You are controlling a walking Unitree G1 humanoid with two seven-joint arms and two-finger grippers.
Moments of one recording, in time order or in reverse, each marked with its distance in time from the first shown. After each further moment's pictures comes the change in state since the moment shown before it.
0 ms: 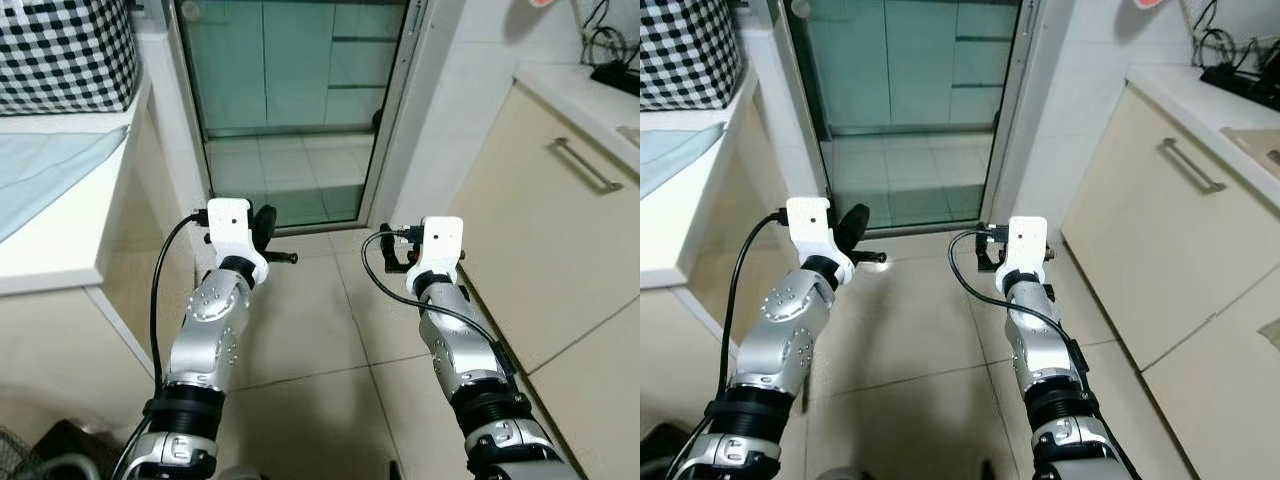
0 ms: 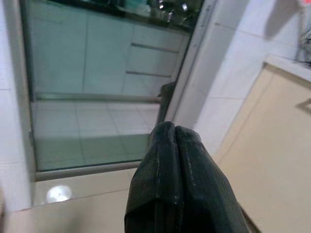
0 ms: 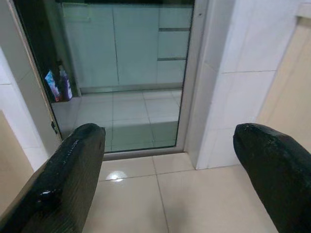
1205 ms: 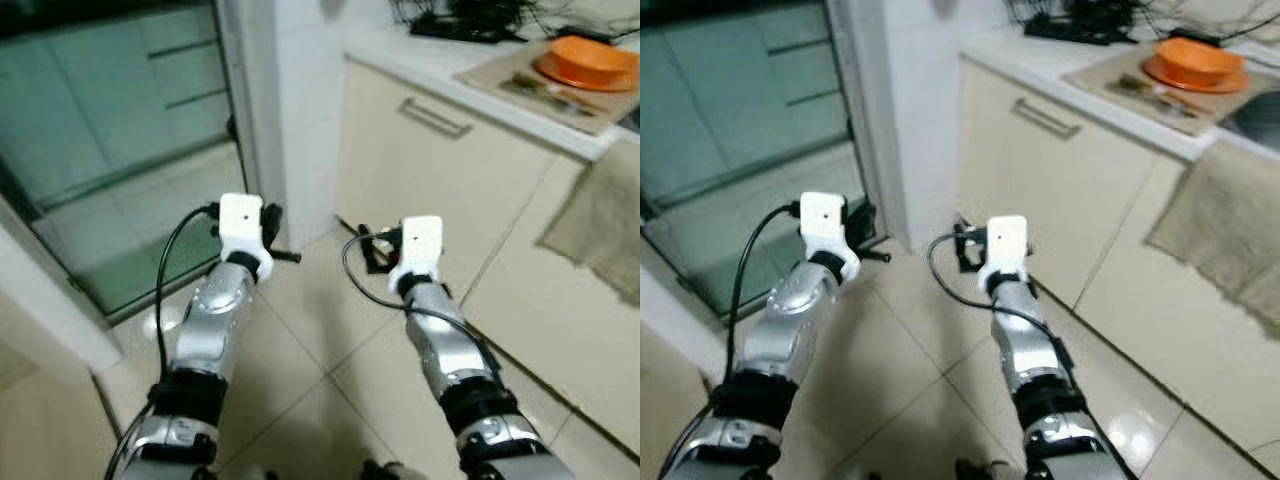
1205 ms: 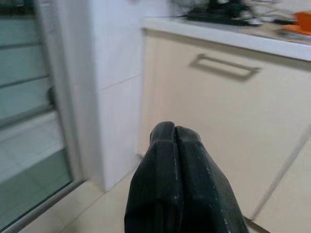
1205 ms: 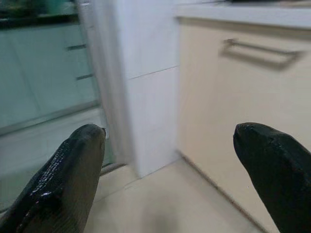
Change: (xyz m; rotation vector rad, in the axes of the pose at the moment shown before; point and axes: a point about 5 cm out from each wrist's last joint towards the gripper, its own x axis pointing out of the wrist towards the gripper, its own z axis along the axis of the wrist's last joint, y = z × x) left arm 0.011 -0.008 -0.002 0.103 0.020 -0.050; right arm 0.001 0.014 0.000 0.008 -0.029 0.087
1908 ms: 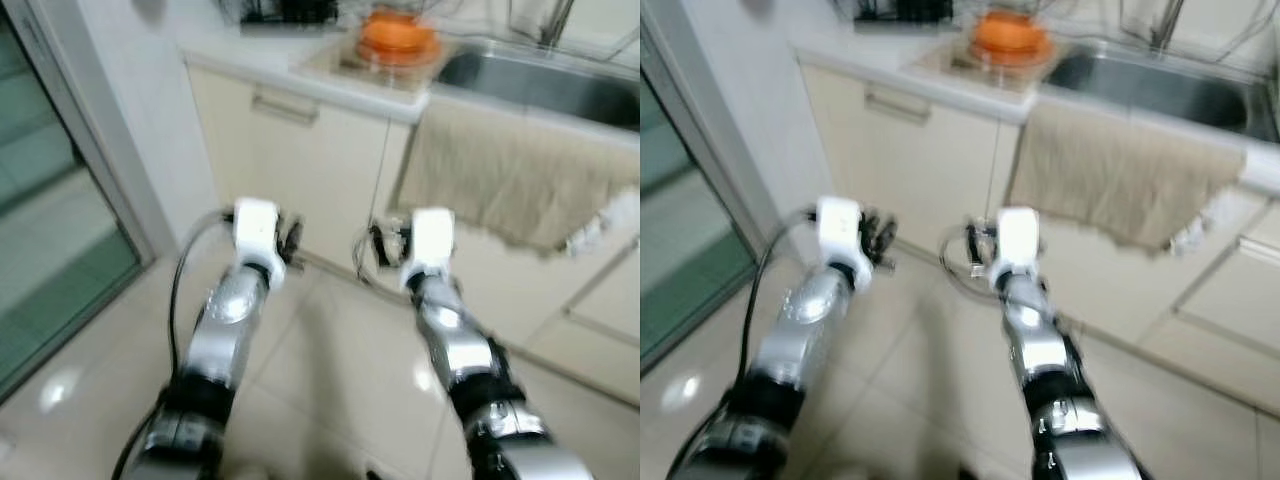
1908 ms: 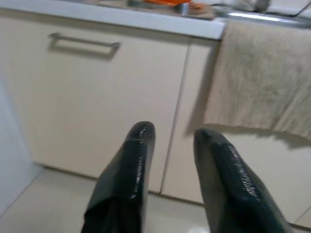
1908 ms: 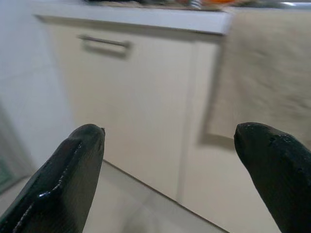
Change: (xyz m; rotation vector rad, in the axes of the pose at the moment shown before) left arm 0.003 -0.011 -0.009 0.008 0.035 -0.051; right arm 0.005 -0.014 -0.001 -0.011 0.018 -0.048
